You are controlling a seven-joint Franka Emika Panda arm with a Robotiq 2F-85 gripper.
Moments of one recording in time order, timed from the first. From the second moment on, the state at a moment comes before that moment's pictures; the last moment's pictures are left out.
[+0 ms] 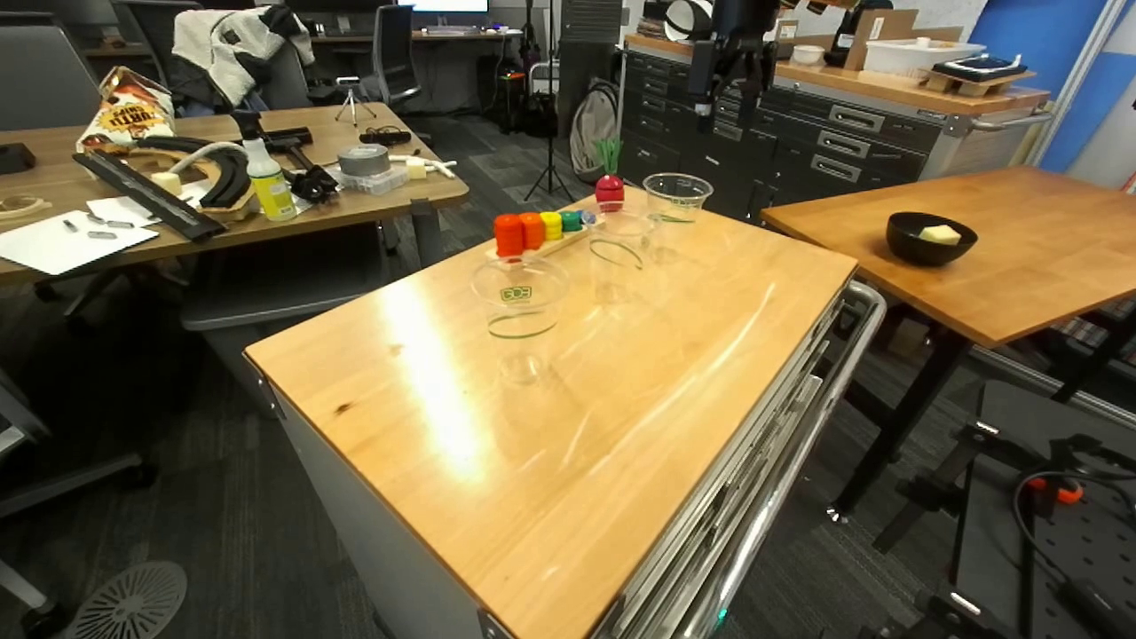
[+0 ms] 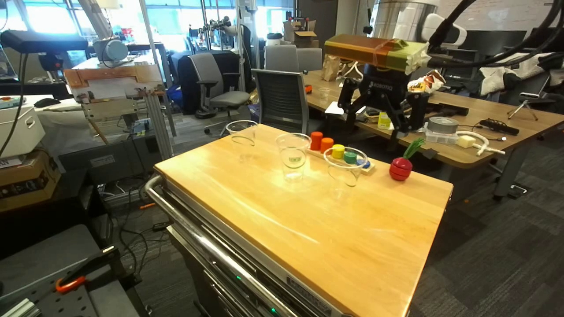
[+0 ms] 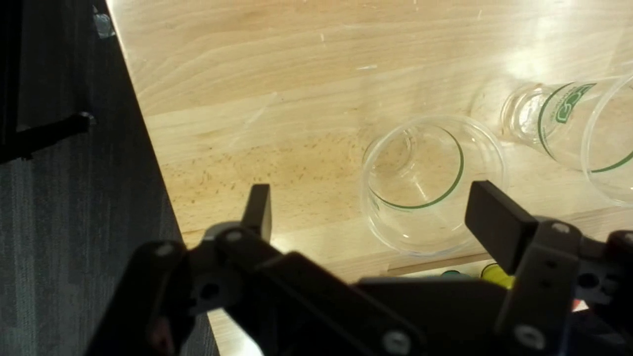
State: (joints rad) arm -0.17 0.43 -0.16 -1.64 0.07 1.96 -0.21
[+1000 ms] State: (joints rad) arm -0.22 0.54 -0.09 -1.62 0.07 1.96 -0.28
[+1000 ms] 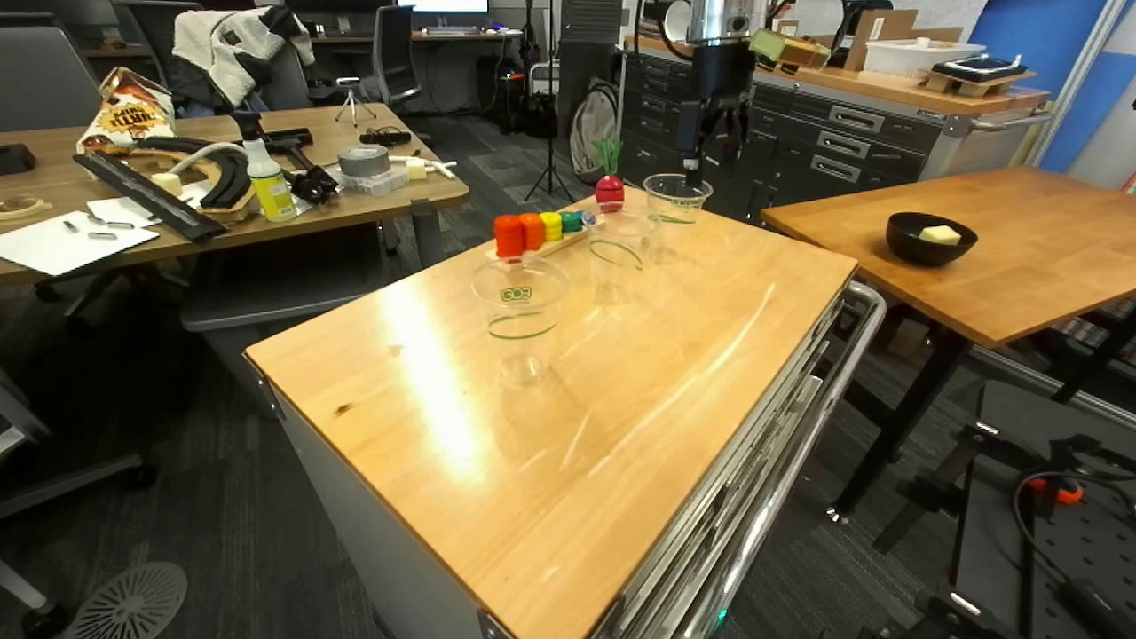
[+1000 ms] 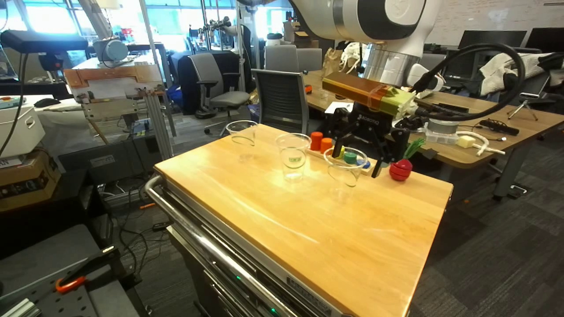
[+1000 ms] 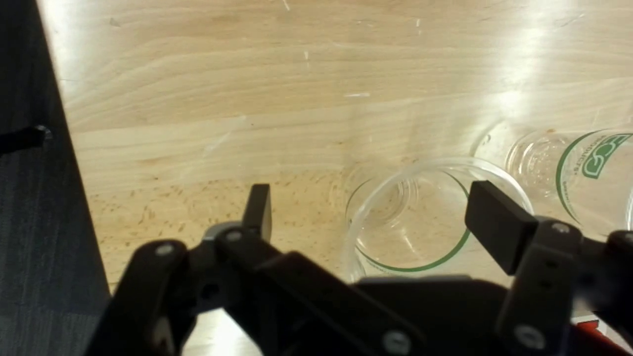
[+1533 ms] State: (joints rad) arm -0.23 0.56 -0.08 -1.59 0.08 1.96 -0.30
